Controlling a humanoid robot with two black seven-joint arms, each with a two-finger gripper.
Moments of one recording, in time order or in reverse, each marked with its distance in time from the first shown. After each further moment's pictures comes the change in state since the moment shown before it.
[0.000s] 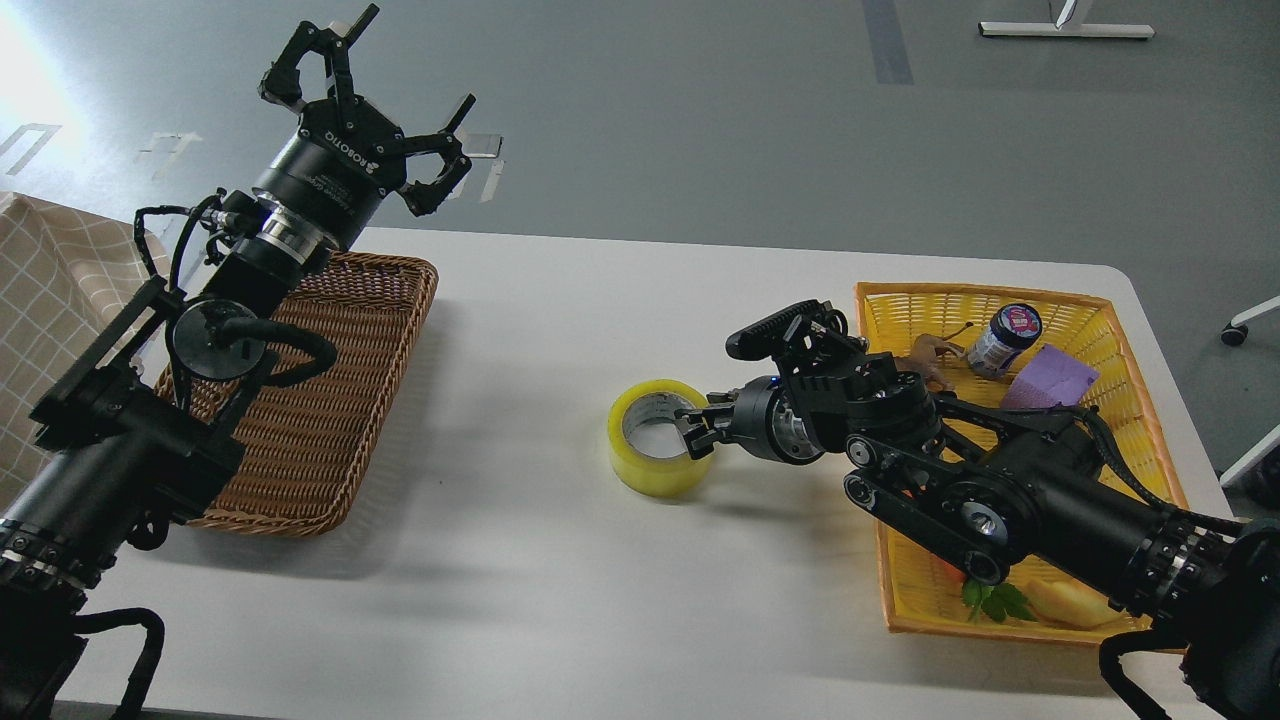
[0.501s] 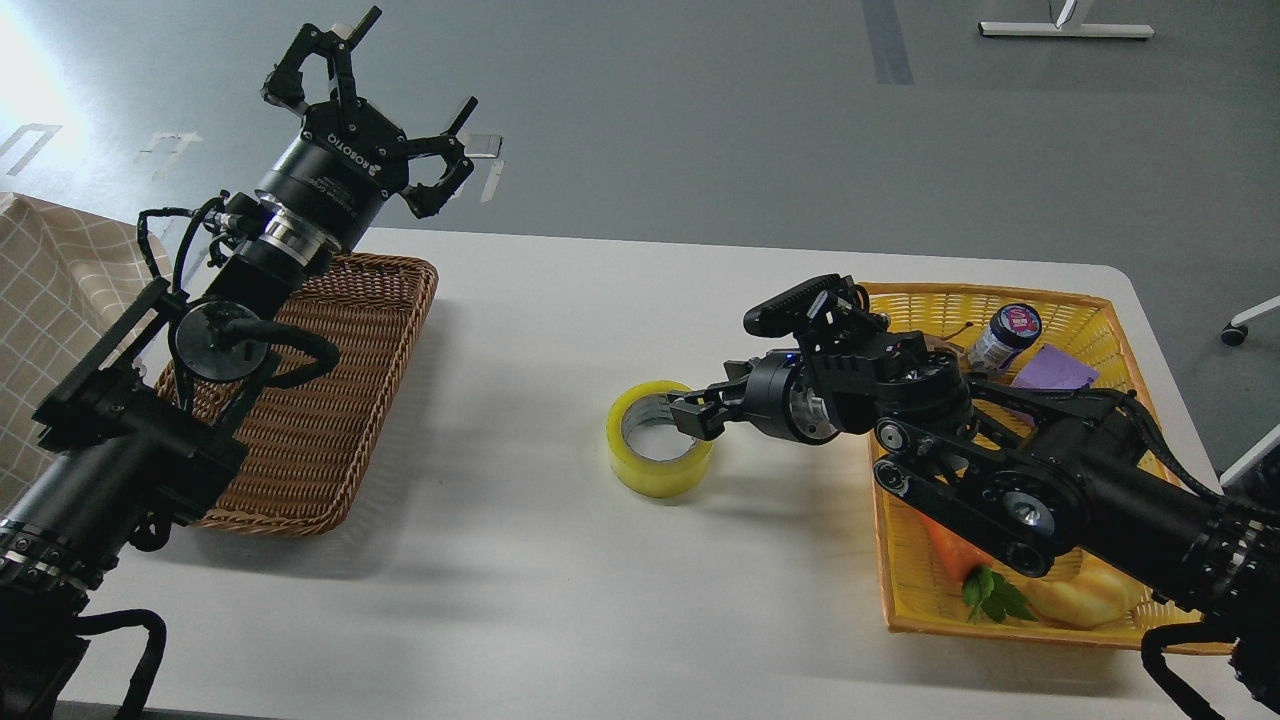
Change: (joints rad) left arm 0.002 -0.005 0.003 0.000 -0.001 0.000 0.000; right arm 0.008 -0.112 0.046 0.158 0.015 0.000 0.000
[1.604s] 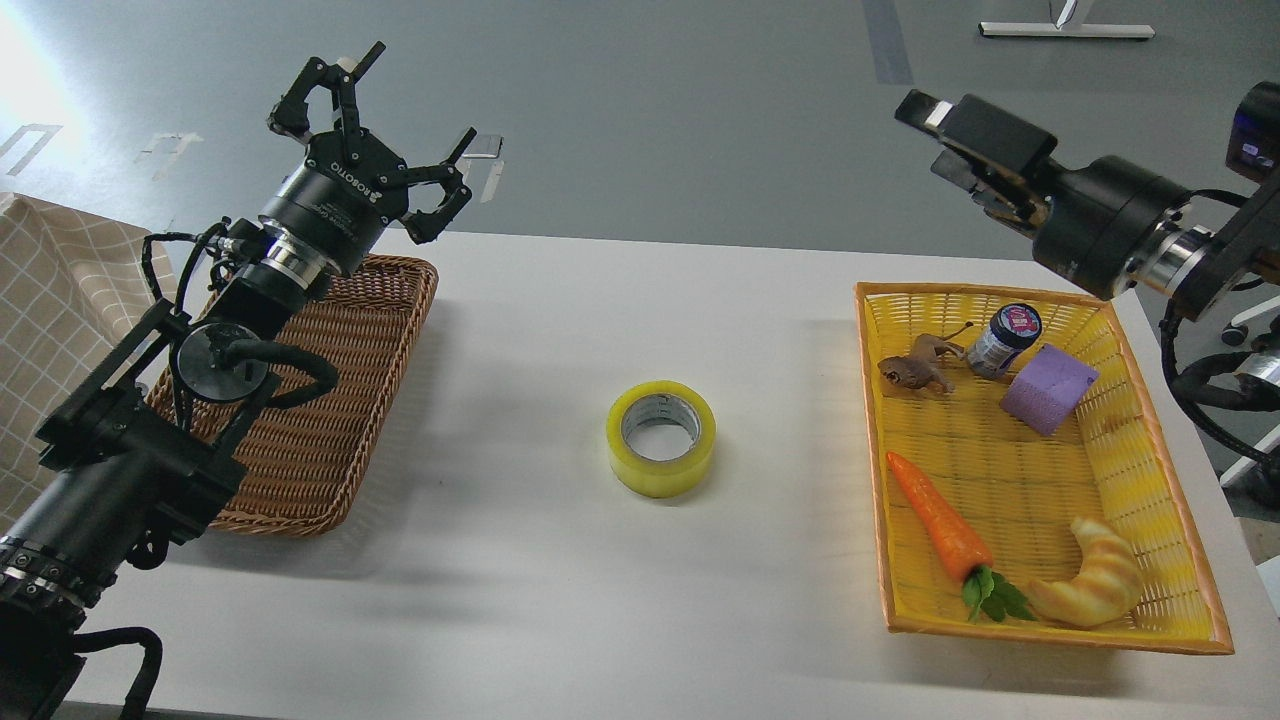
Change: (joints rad) left arm 0.035 0.005 0.002 0.010 0.005 0.000 0.002; right arm -0.357 -0.221 0.927 0.371 0.740 -0.001 0.000
